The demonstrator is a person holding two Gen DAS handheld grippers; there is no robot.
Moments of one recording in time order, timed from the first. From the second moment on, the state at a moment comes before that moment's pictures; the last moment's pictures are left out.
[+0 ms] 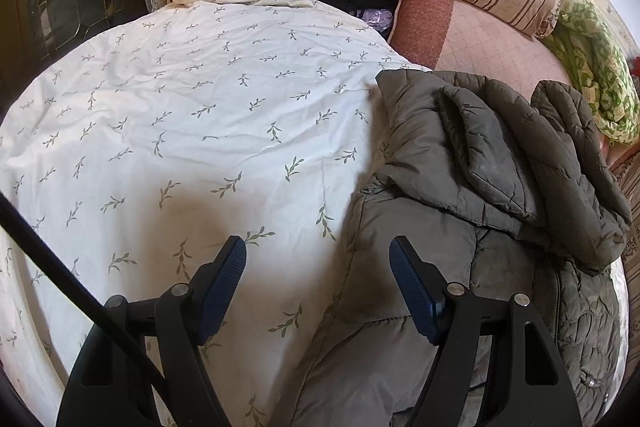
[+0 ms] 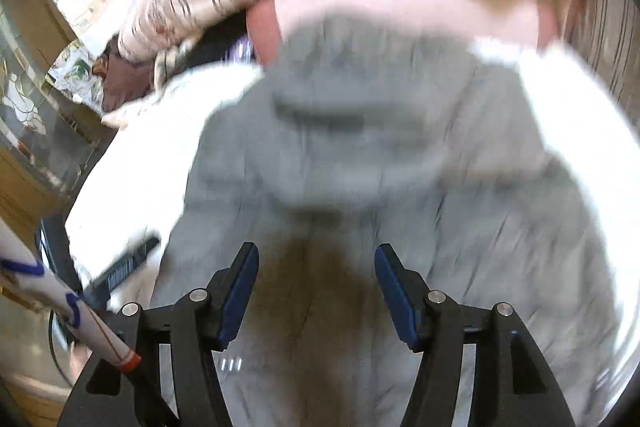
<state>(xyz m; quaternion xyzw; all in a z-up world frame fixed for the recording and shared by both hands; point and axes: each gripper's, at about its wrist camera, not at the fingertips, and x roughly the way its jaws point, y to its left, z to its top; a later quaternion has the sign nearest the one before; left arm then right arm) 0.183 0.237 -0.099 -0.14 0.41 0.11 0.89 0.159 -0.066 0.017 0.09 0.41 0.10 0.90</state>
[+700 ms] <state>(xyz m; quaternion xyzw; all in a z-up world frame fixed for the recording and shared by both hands) 0.187 0.231 -0.096 -0.13 0.42 0.11 0.89 0.258 0.013 -0.046 0.02 0.46 0.11 0.88</state>
